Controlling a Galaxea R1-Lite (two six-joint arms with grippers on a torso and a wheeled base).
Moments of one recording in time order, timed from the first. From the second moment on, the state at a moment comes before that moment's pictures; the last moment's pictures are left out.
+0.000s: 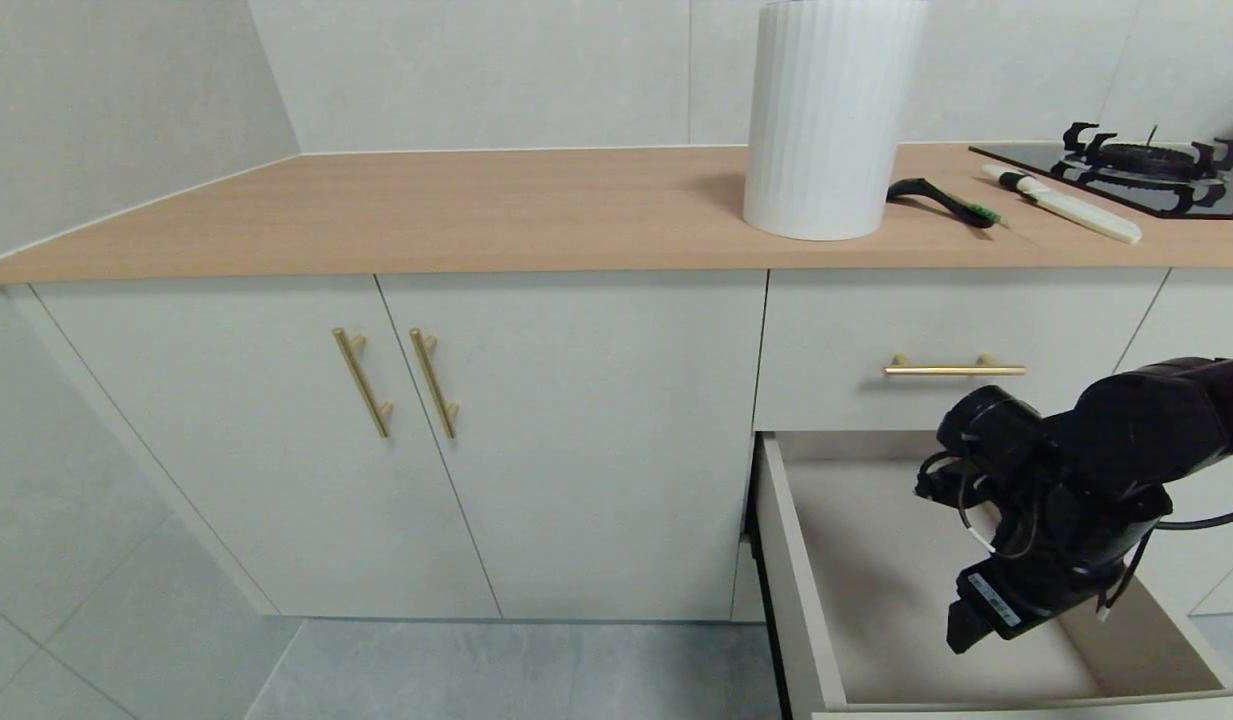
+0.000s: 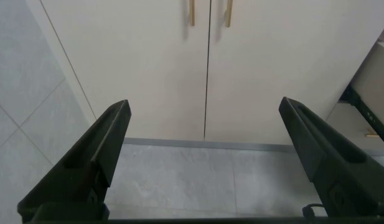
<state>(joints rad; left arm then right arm) 0.00 0.00 0.00 0.00 0.04 -0.01 0.33 1.89 -1.12 0.62 -0.19 0.00</state>
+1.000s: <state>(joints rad) 0.00 0.00 0.00 0.00 0.04 -0.01 0.28 1.58 -1.14 0.35 -0.18 0.16</state>
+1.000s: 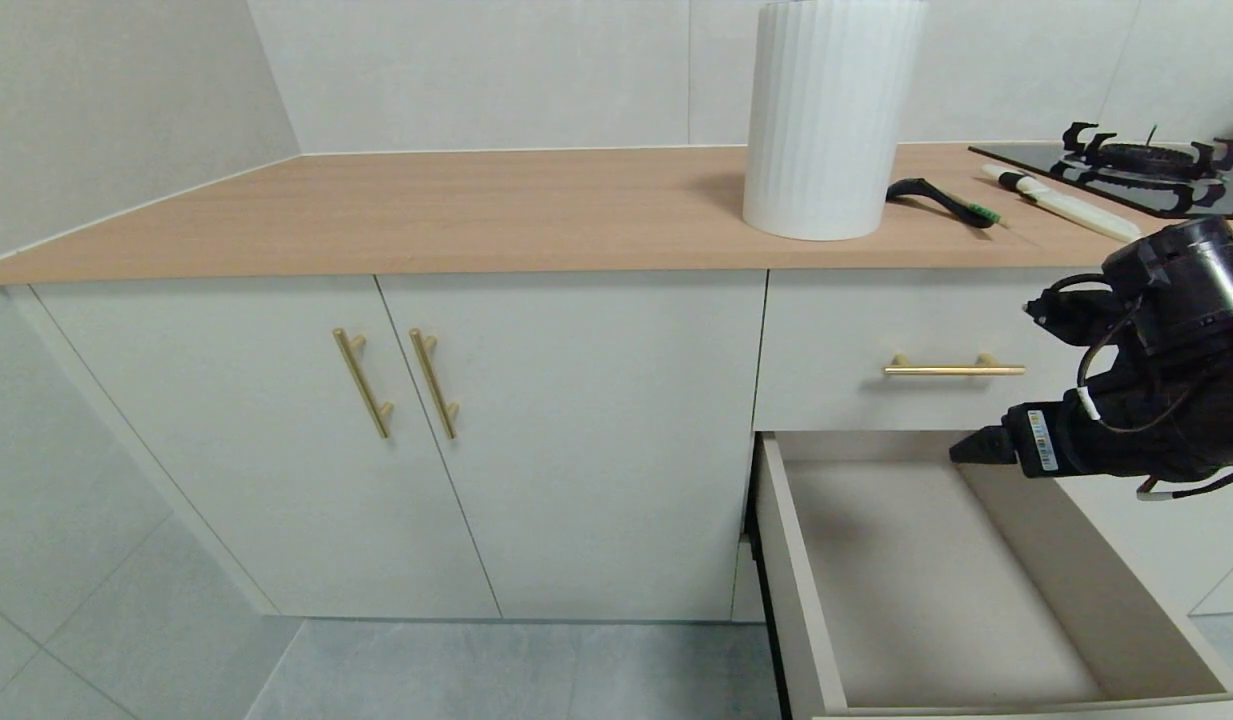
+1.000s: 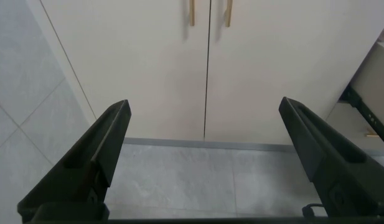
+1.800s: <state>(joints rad) 0.00 0.00 0.00 0.00 0.04 -0.01 0.28 1.55 -1.14 0.35 -0.18 0.16</state>
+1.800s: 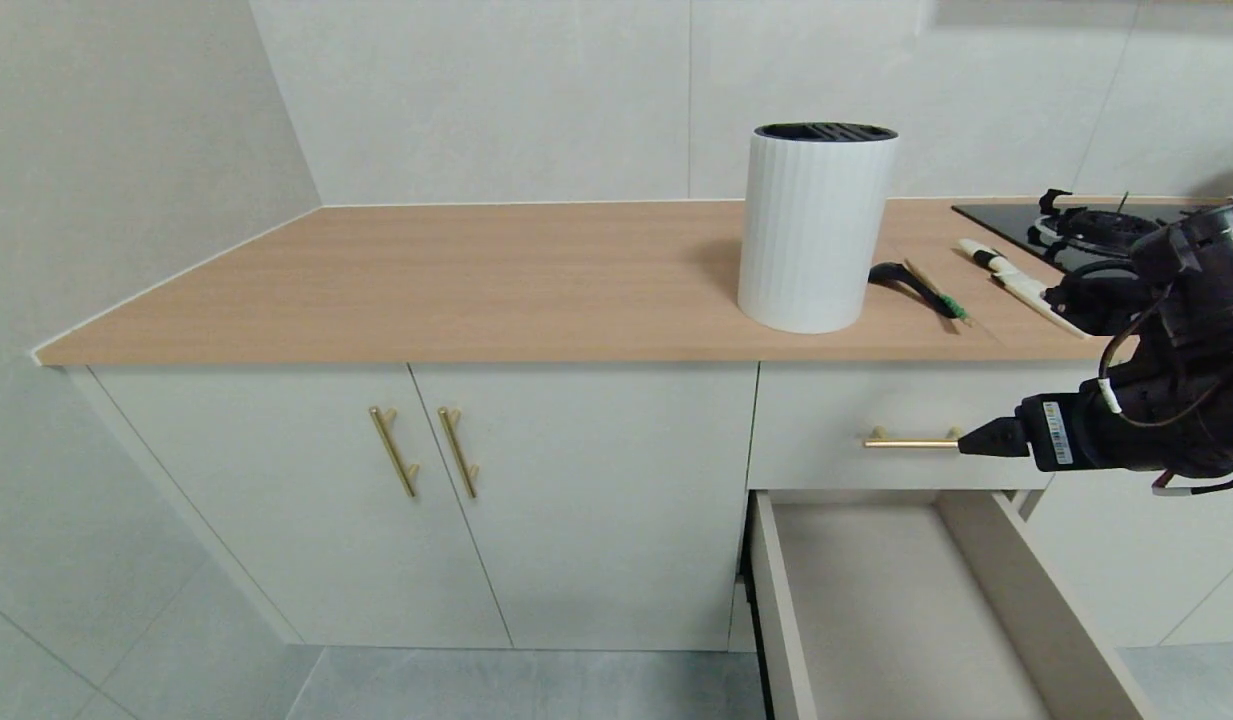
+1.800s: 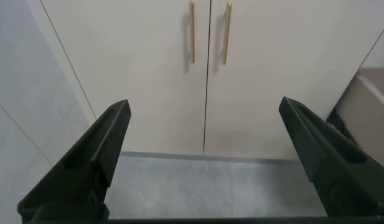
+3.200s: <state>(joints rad) 0.00 0.00 0.00 0.00 0.04 -0.01 0.14 1.94 -1.68 0.37 -0.24 0.29</state>
